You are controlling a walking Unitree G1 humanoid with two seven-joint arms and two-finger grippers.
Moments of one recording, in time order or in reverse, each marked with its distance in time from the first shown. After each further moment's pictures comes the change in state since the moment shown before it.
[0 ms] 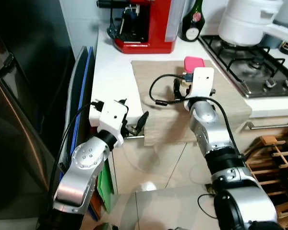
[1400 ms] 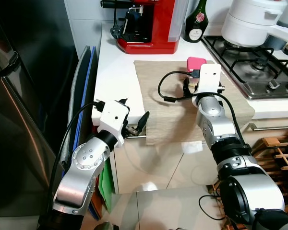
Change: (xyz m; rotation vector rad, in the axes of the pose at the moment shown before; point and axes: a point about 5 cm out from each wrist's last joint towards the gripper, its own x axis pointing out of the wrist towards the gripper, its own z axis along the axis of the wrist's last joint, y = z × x) left arm 0.001 -0.003 0.000 0.015 0.003 -0.011; right arm 0.019 -0.034 0.007 -0.066 0.019 -0.135
